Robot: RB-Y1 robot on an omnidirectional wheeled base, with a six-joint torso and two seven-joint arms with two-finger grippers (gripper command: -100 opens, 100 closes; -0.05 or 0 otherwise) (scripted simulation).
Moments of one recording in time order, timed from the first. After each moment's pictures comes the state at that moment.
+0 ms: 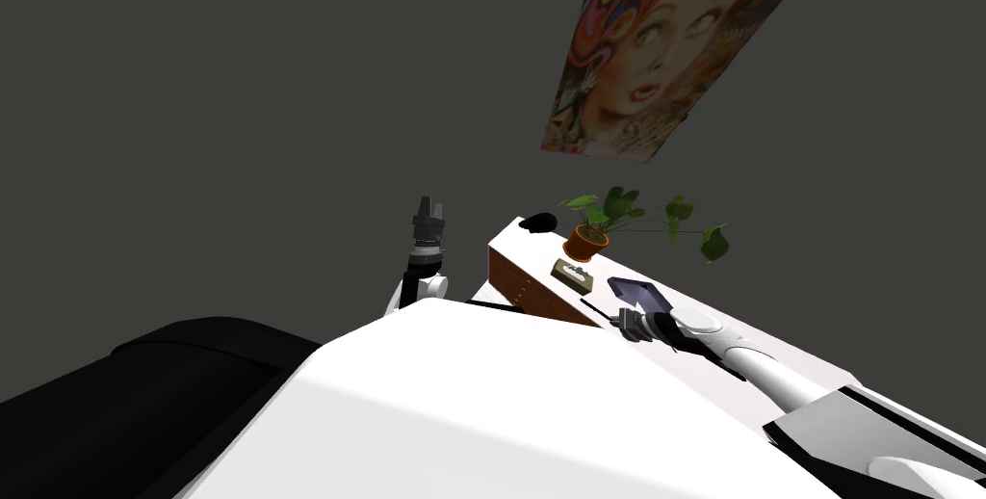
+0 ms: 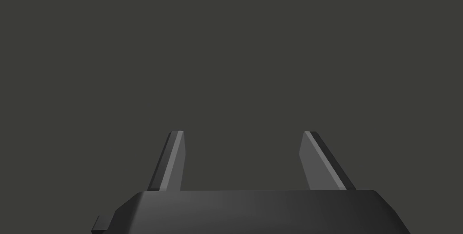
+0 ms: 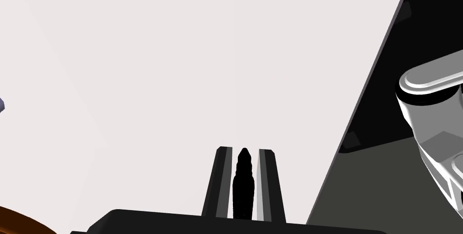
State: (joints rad) left arm 0.47 0.02 -0.08 -2.22 0.03 -0.52 -0.11; right arm -0.13 -1.05 0.60 -0.63 1.25 -0.91 0.30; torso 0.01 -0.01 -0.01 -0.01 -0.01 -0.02
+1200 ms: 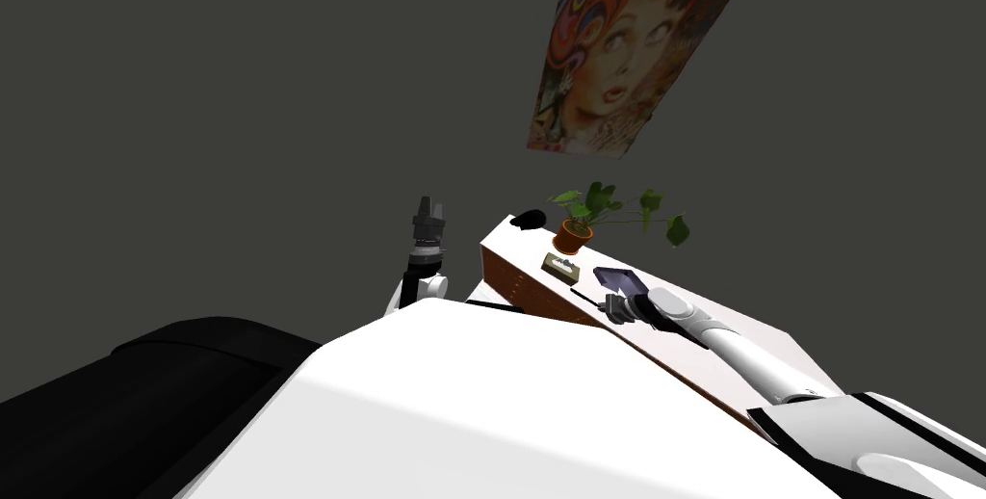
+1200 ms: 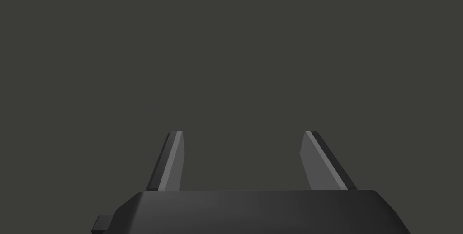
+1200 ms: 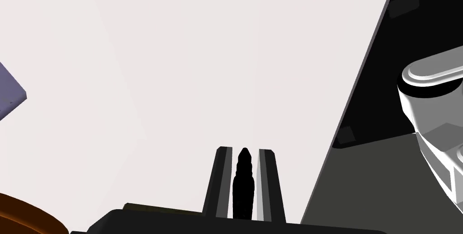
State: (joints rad) left arm 0.47 0.02 -0.08 -2.22 0.03 -0.52 -0.11; right arm -0.13 -1.02 0.43 -0.85 1.57 -0.97 0.07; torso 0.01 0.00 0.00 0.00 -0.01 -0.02
